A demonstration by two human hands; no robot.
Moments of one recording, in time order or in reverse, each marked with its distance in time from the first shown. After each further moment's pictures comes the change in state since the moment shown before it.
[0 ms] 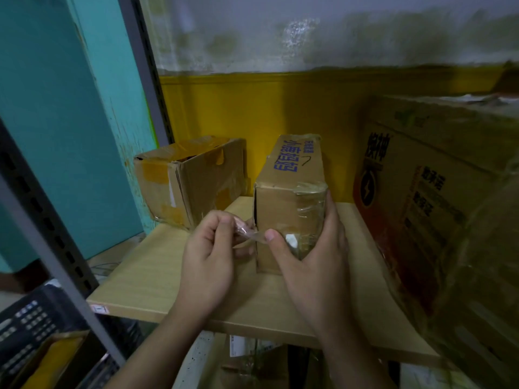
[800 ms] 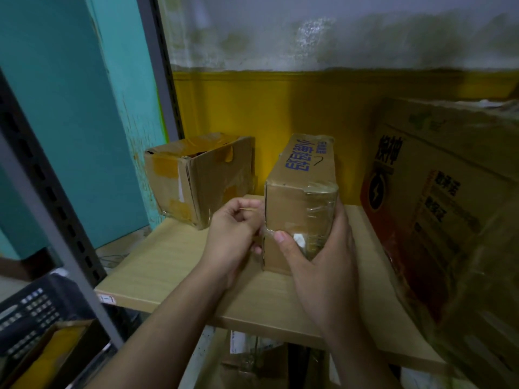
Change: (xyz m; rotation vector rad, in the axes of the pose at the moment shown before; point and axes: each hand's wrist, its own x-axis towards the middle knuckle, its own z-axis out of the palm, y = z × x) left_hand 0.031 -0.003 0.017 -0.057 -0.009 -0.305; right_hand 0.001 0.001 0.000 -0.009 0.002 -0.004
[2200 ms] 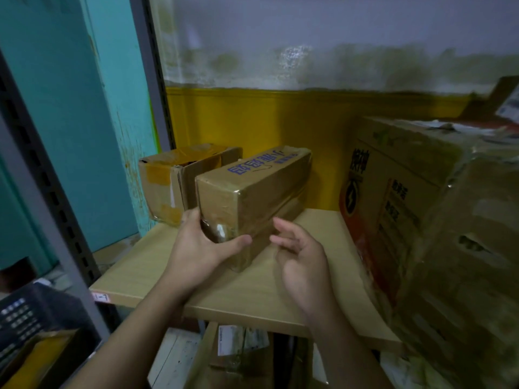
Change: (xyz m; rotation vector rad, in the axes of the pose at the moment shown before) left_hand -0.017 0.001 -0.041 0.501 0.015 0.207; right_hand 0.002 -0.003 -0.008 0.240 -0.265 0.199
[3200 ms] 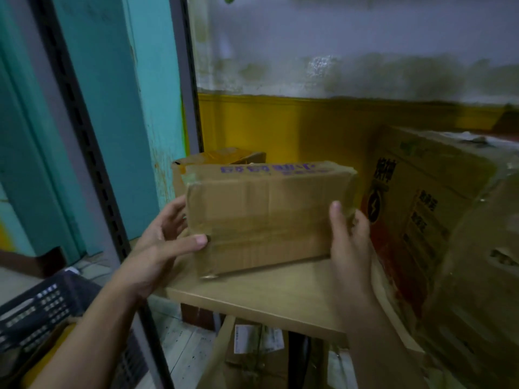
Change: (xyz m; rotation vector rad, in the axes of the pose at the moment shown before) left_hand -0.010 -0.022 -0.089 -0.528 -0.235 0.063; right_hand 0.013 -0.026 -0.015 0.198 0.254 0.144
